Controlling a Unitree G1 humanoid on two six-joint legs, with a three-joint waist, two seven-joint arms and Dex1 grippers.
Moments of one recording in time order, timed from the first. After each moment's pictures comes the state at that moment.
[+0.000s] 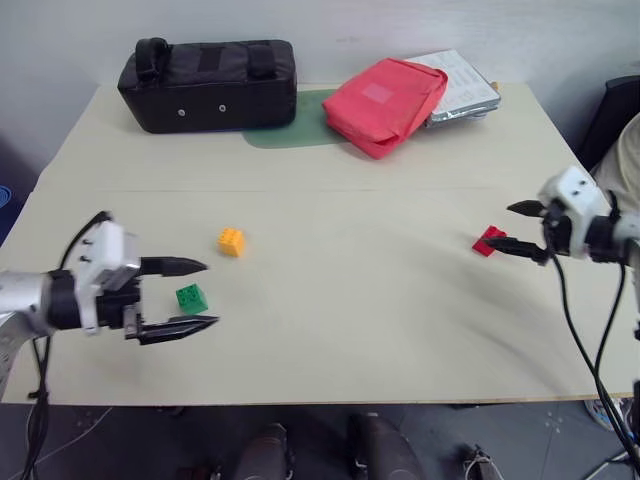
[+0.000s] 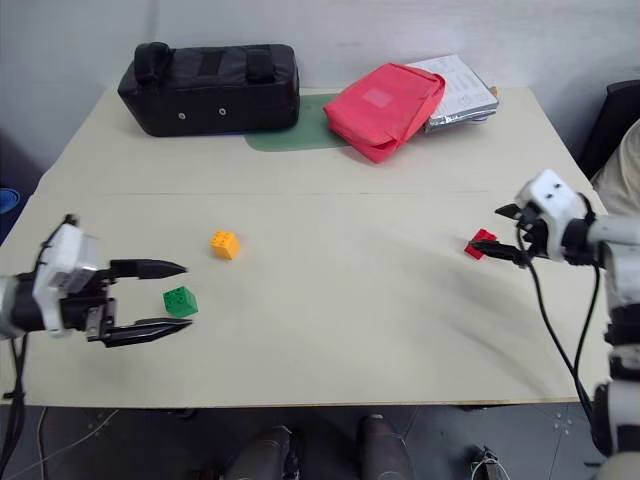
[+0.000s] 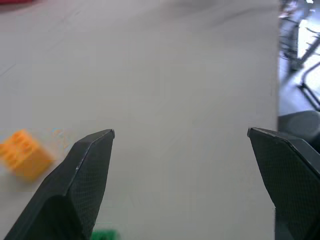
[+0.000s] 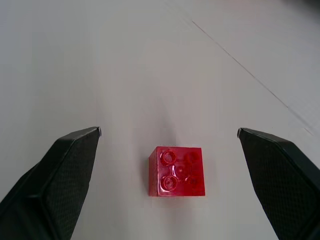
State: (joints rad) left arm -0.16 1.07 0.33 -0.40 -0.73 0.60 -1.16; right arm -0.83 -0.90 0.04 0.73 0.09 0.20 1.14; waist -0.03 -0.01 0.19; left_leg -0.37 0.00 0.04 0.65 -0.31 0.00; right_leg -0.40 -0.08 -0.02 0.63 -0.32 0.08
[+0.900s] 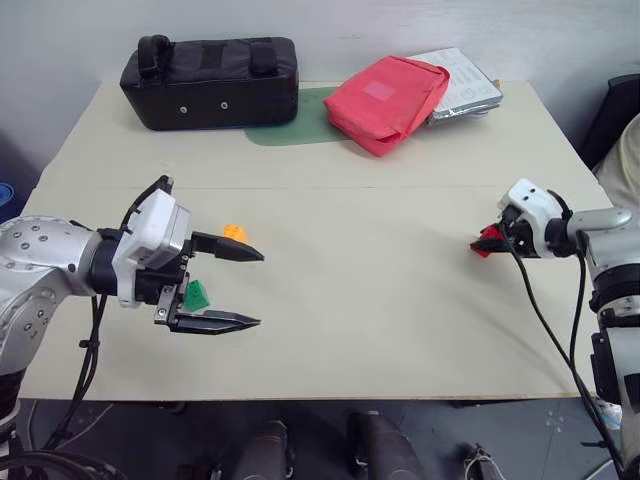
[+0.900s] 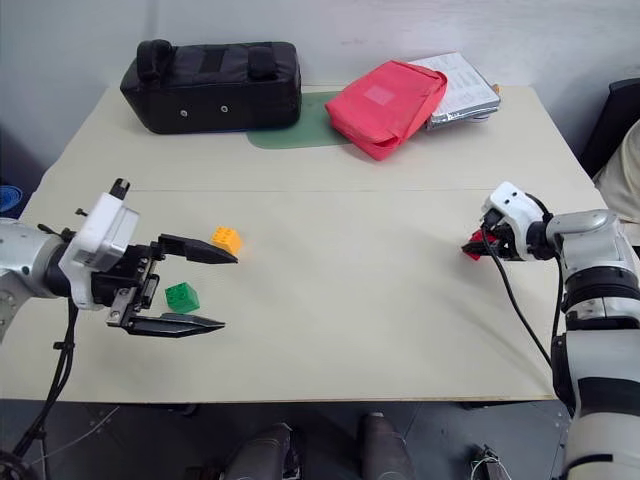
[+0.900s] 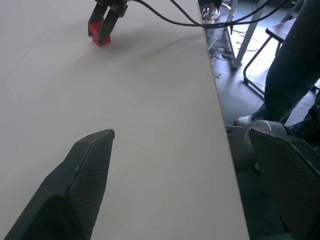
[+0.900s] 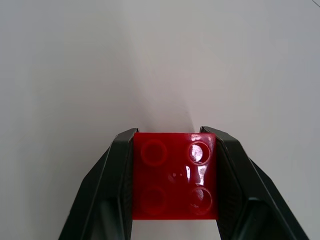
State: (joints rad) left arm -0.42 1.05 0.17 -0.43 -0.79 0.66 -1.21; right arm -0.98 -0.82 0.11 1.02 -0.06 0.15 1.16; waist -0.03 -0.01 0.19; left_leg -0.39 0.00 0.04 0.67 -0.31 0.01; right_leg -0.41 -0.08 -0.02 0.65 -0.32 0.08
